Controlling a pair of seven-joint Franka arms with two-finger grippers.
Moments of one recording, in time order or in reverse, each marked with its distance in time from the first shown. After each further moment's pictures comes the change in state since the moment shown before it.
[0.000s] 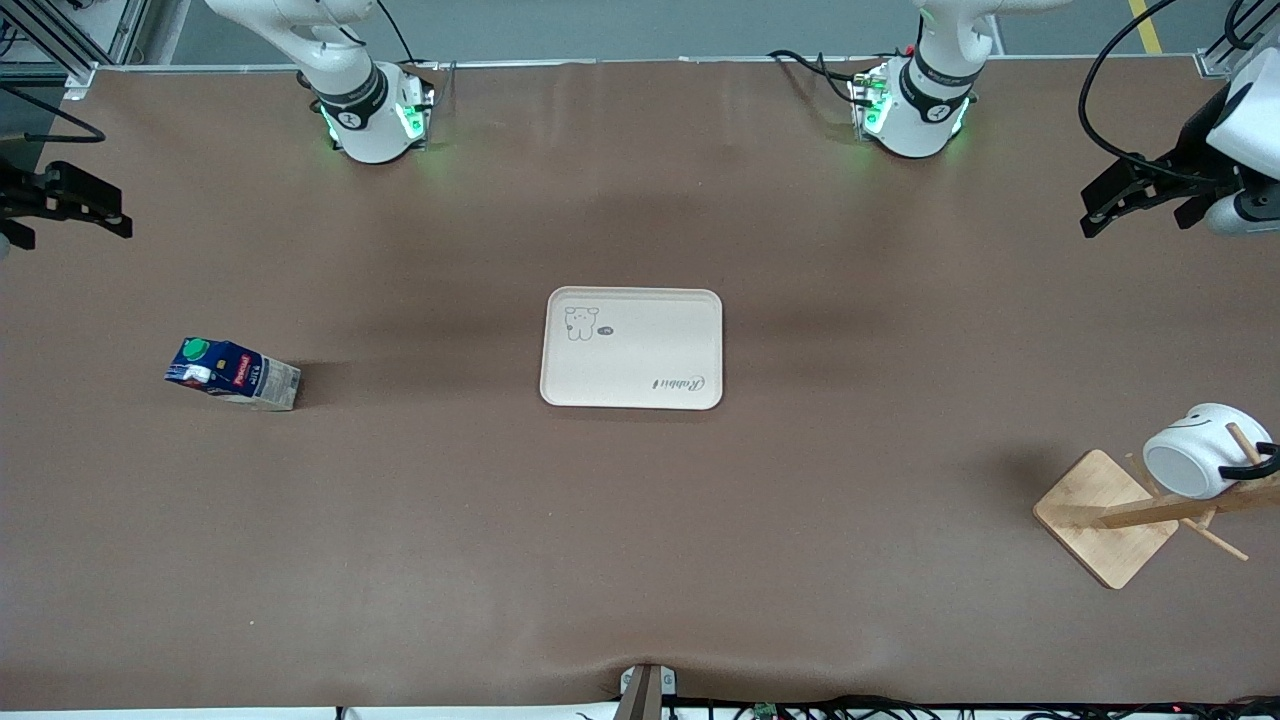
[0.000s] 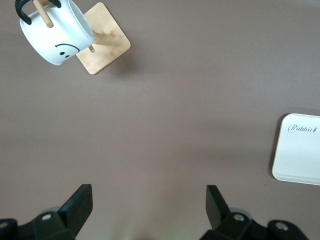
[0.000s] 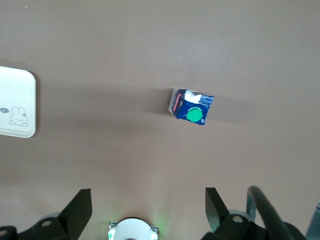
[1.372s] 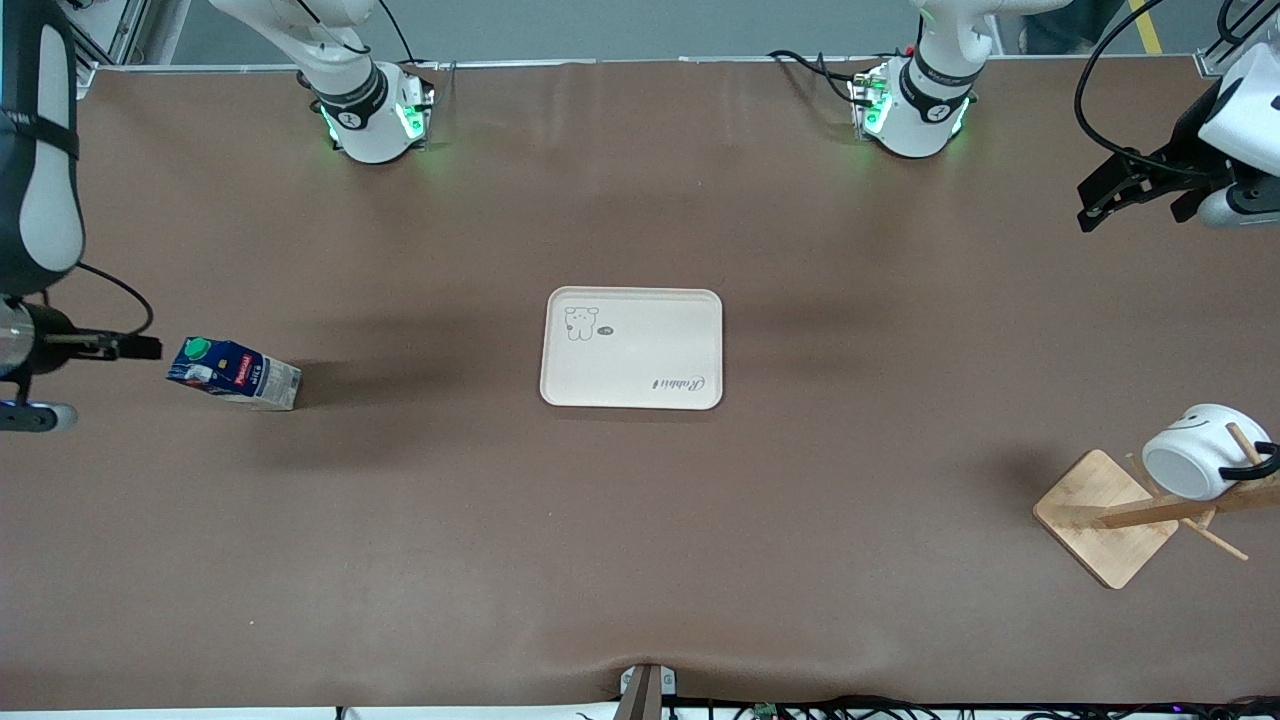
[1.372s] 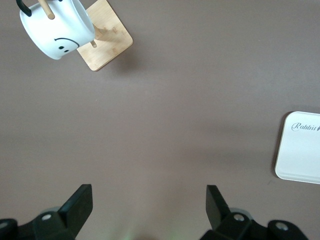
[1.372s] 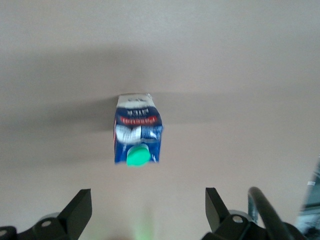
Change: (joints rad) left arm 0.002 -0.030 -0.003 -0.045 0.003 0.013 -0.007; right arm -0.054 0.288 0.007 0.047 -0.188 0.105 0.108
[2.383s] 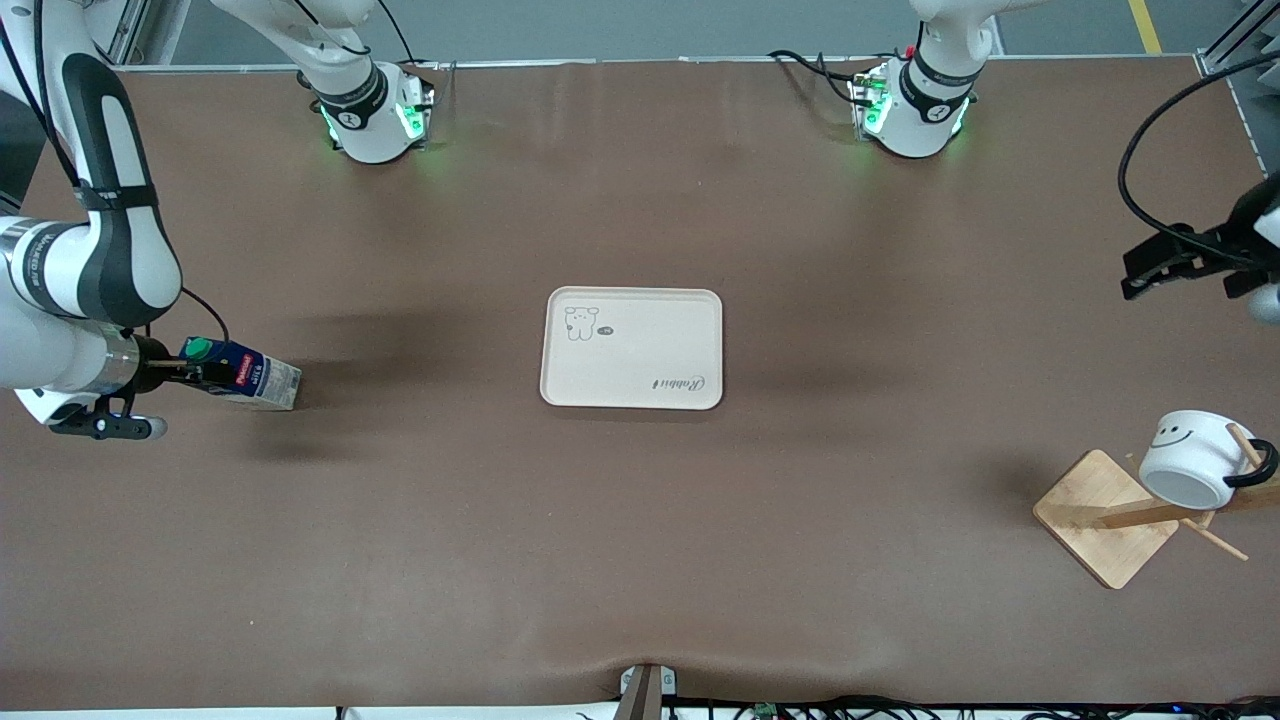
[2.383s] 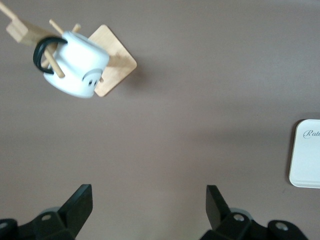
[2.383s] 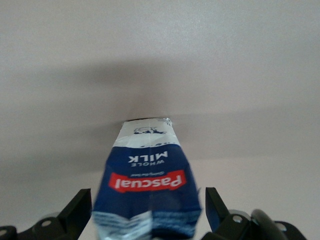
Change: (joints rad) left arm 0.176 0.262 -0.198 0.329 0.079 -0.109 0.061; right arm -0.067 0.011 -0.024 -0.462 0.137 0.525 0.000
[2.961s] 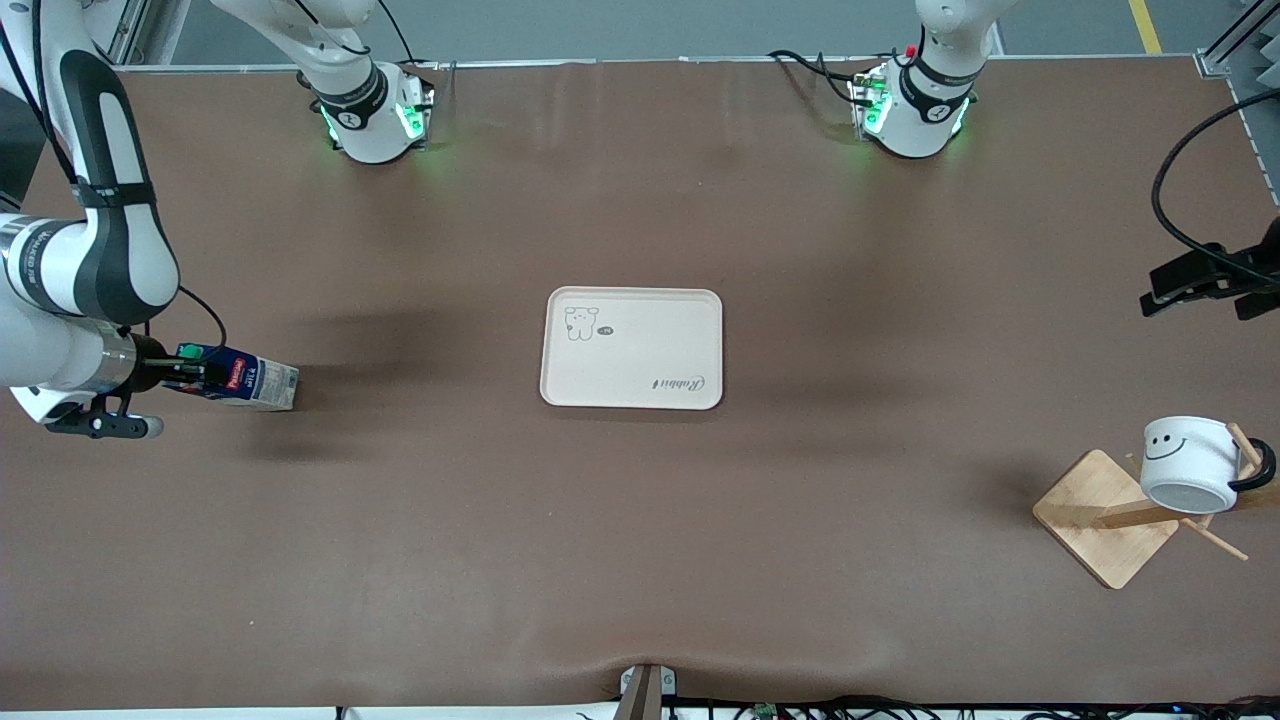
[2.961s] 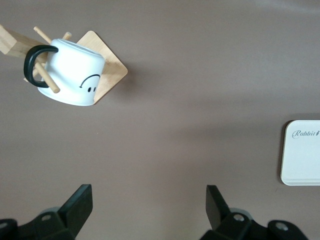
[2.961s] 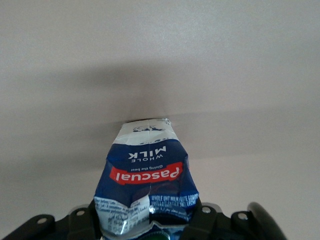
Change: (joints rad) left arm 0.300 0.084 -0.282 0.044 -0.005 0.032 0.078; right arm 0.000 -0.007 -0.004 -0.013 0.000 0.020 0.000
